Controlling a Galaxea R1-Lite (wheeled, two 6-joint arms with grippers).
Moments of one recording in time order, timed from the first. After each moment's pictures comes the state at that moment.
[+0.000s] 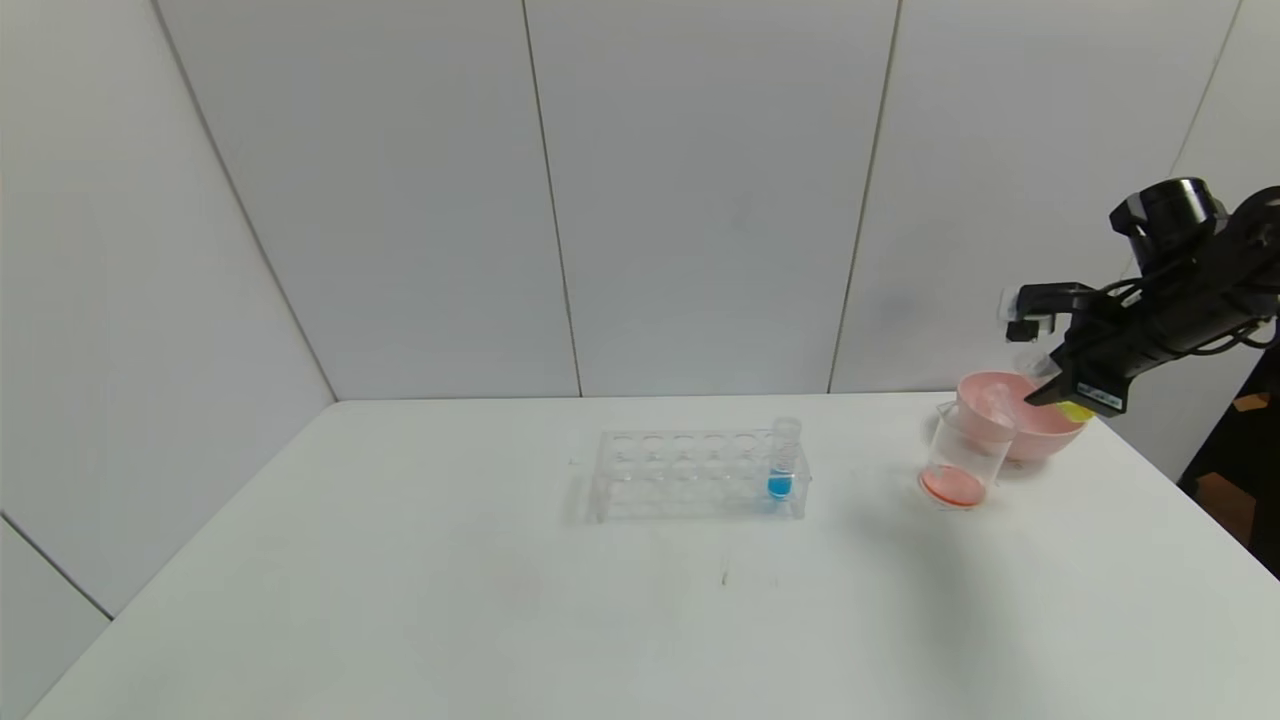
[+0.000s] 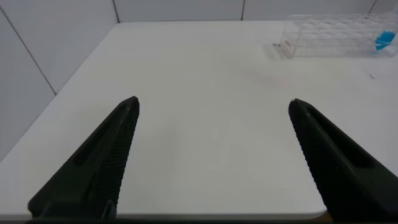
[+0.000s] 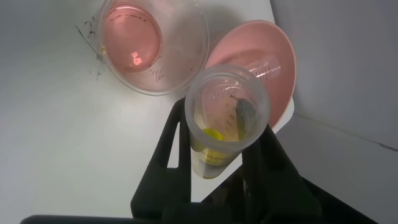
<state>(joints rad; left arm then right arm) 0.00 0.00 0.00 0.02 0.00 -0.02 -0.09 2.14 -2.00 0.76 0.13 -1.16</state>
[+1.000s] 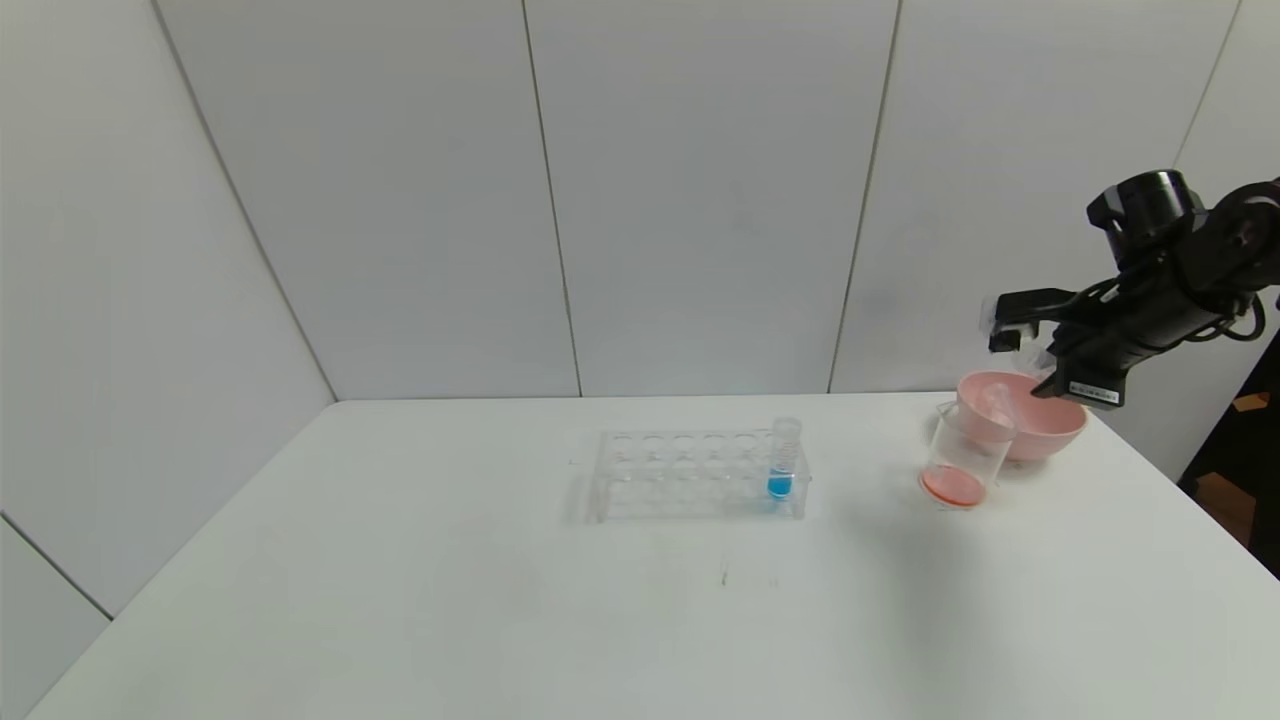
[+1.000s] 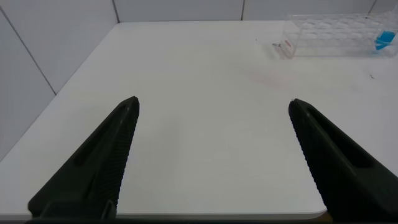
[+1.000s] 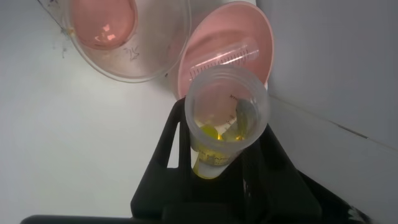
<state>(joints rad) 0.00 0.00 0.00 0.02 0.00 -0.02 -0.04 2.14 -2.00 0.72 -0.06 -1.23</state>
